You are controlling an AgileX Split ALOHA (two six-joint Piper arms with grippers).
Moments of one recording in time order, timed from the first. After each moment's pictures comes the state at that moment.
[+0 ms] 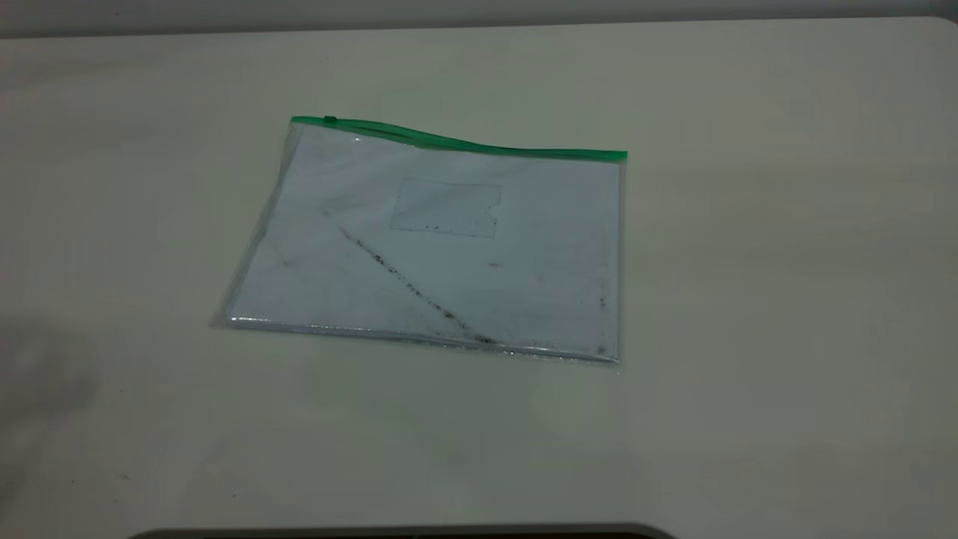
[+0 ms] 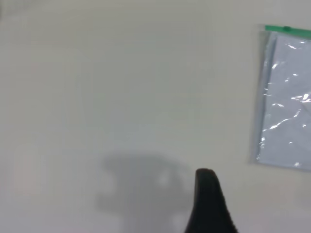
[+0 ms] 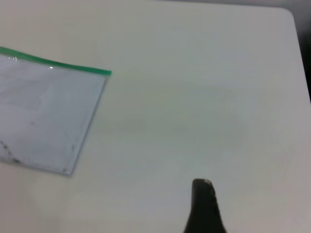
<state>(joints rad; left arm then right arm) 0.03 1.16 -0.98 -0.03 0.74 0.01 0.07 0.41 -0.65 0.03 0.96 -0.02</state>
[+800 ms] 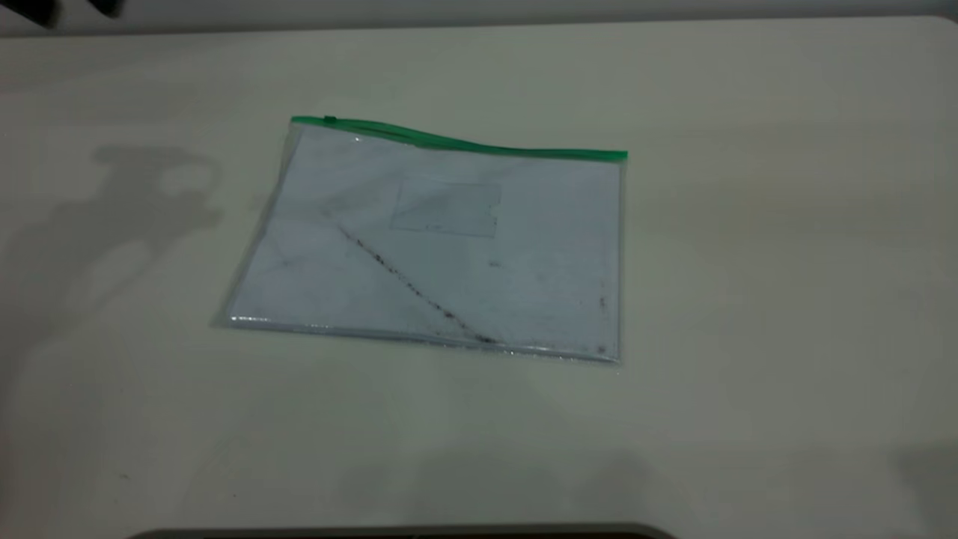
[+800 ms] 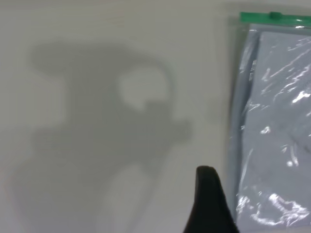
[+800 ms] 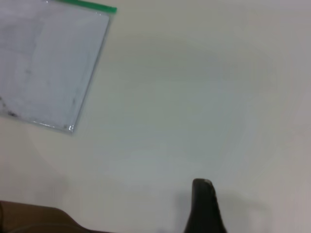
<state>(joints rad) 0.02 2.01 -1.39 -0.39 0.61 0.36 0.07 0.73 -0.66 0.08 0.88 -0.08</state>
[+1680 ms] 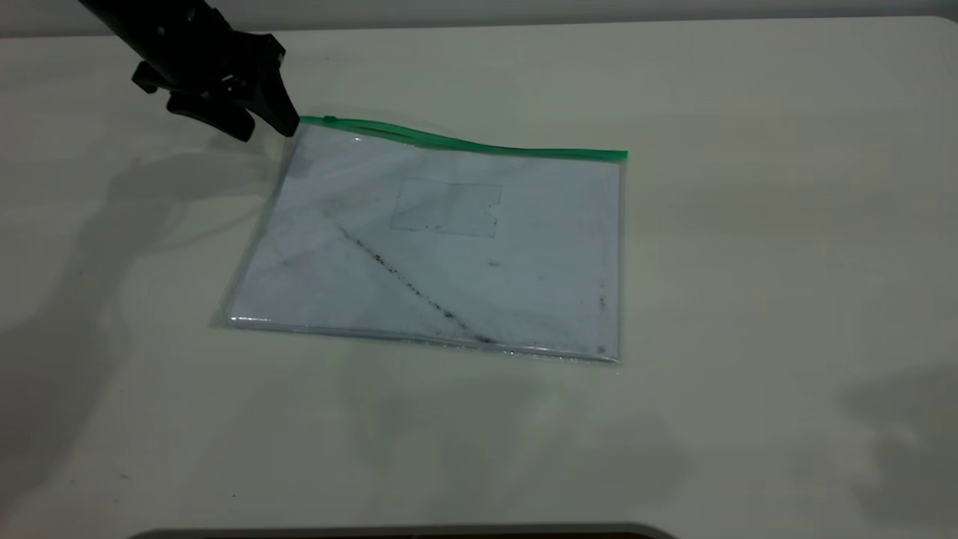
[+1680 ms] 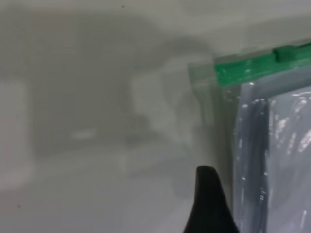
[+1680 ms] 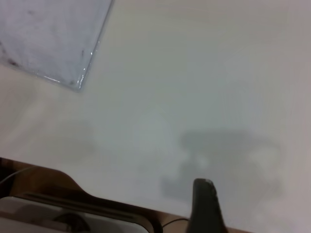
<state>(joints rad) -0.06 2.51 -1.74 -0.59 0.58 0.61 0.07 0.99 -0.66 0.15 0.80 -0.20</state>
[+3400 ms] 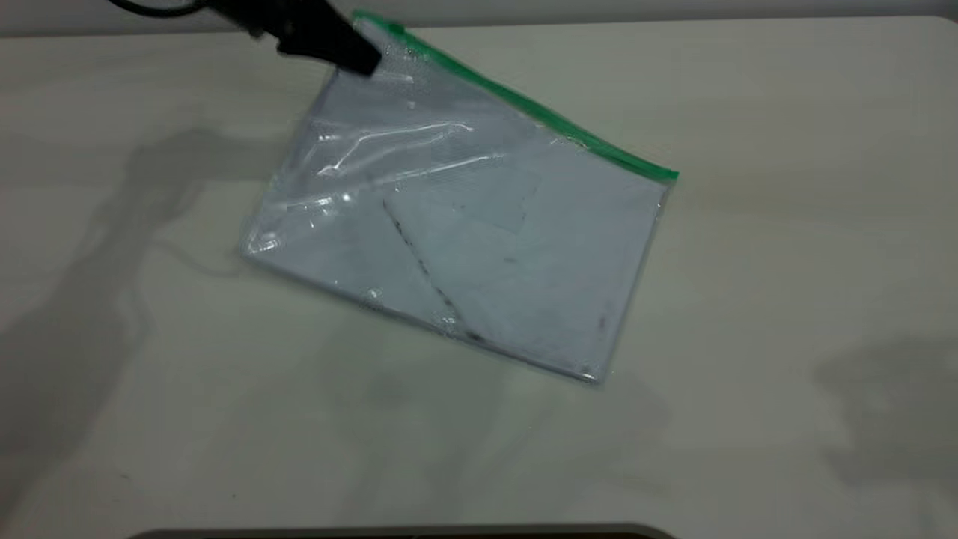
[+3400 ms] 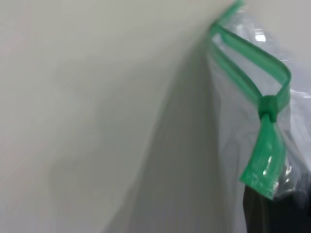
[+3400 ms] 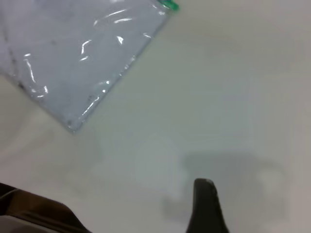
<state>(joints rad) -0.07 2.63 -2.07 -0.99 1.11 1.57 0.07 1.11 -0.66 0.28 0.64 -0.39</state>
